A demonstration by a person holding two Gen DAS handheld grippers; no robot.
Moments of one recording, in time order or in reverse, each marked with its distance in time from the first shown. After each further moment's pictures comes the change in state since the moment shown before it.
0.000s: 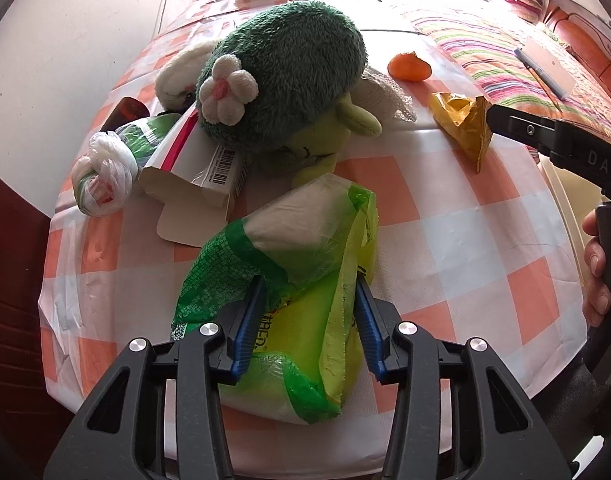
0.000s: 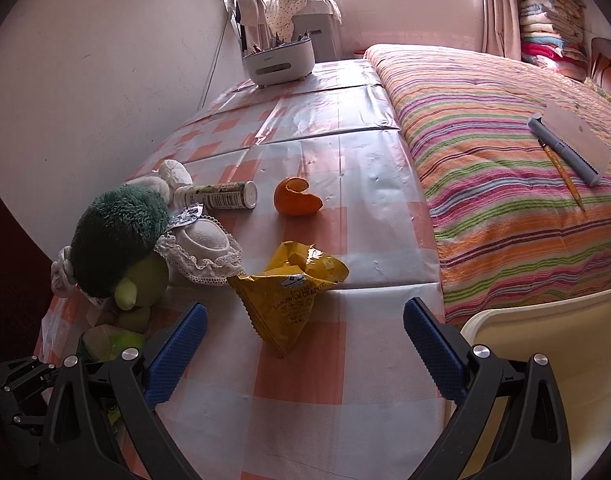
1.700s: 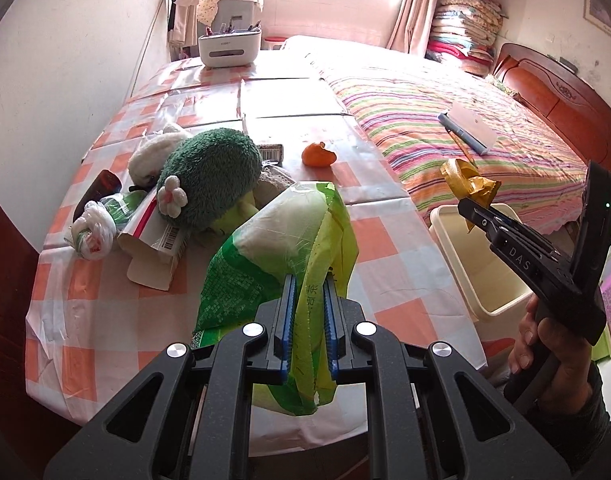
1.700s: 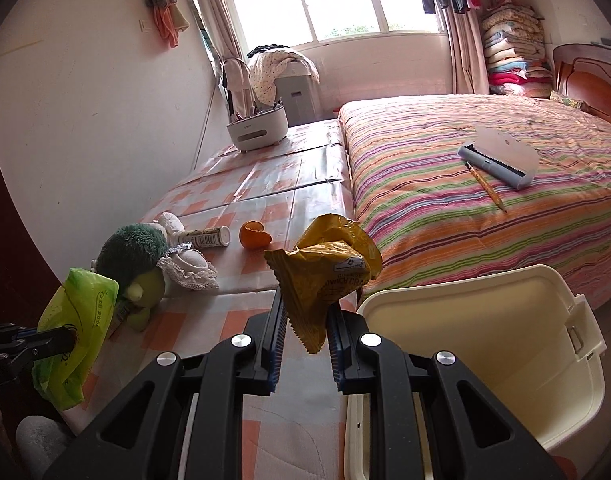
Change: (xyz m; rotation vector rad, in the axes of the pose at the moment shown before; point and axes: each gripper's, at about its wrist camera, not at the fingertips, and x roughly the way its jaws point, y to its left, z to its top) left arm -0.091 -0.049 -0.007 0.014 -0.270 -0.139; right arm -0.094 -0.054 -0.049 0.048 -0.262 -0.019
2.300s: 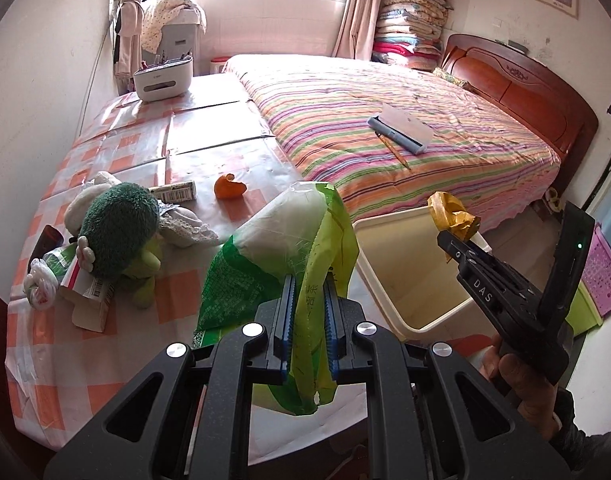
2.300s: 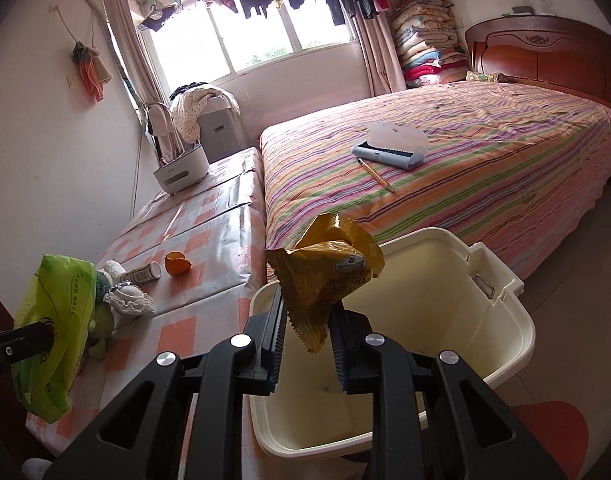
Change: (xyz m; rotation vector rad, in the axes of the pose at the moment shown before) left arm -0.004 -0.077 0.018 0.117 -0.036 -0.145; right arm -0.050 -0.058 -0.026 0.217 -0.100 -0.200
